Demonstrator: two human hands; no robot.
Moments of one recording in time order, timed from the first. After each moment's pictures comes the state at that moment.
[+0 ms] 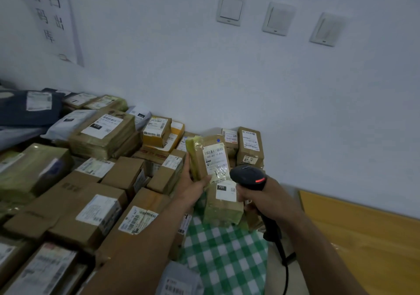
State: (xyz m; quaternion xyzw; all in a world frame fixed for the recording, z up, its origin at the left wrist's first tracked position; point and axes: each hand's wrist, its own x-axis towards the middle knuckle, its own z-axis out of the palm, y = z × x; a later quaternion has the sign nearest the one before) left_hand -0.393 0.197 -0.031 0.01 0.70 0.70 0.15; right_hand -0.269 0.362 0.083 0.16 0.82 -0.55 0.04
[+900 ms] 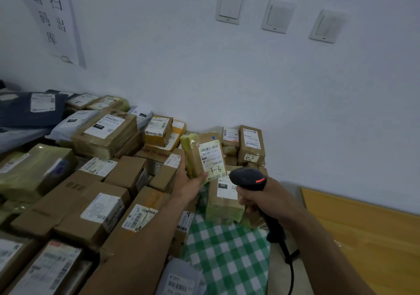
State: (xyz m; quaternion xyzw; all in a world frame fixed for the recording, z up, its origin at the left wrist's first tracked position) left_hand -0.396 0.189 -0.031 -0.02 0.70 0.70 0.13; right_hand -0.267 0.373 0.073 0.15 0.83 -0.53 0.07
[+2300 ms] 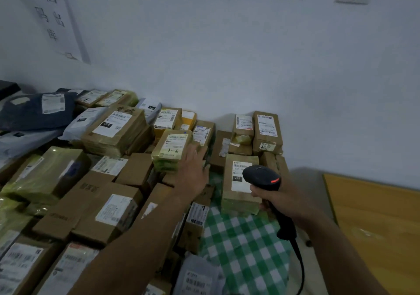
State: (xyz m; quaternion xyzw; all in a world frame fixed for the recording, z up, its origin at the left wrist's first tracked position) left_hand -0.444 0.175 -0.063 0.19 0.94 0.28 -0.05; right_hand -0.290 0.394 0.026 0.18 0.78 -0.59 0.09
